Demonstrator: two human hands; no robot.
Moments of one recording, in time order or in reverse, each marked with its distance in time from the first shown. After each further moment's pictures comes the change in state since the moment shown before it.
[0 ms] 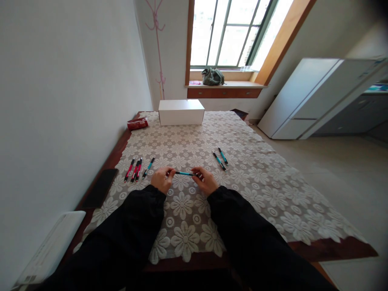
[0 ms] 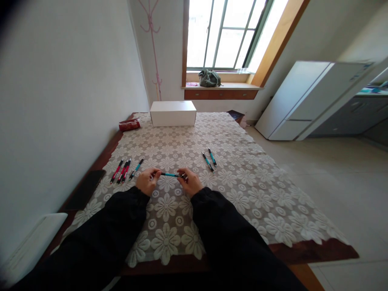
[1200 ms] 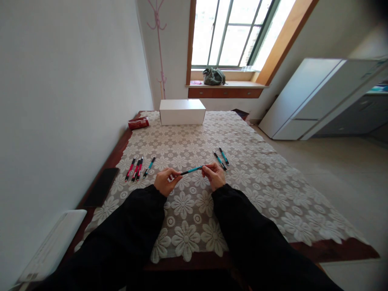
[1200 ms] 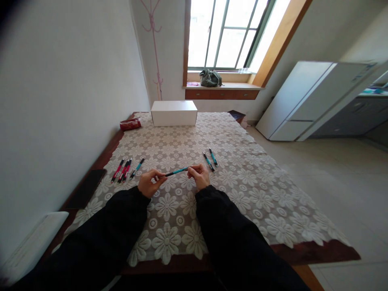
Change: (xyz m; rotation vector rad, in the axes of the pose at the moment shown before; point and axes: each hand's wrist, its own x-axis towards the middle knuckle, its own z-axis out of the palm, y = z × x) left_hand -0.009 0.007 0.003 -0.208 0.018 0.116; right_hand 0.012 0.010 -0.006 0.739 0.350 0.326
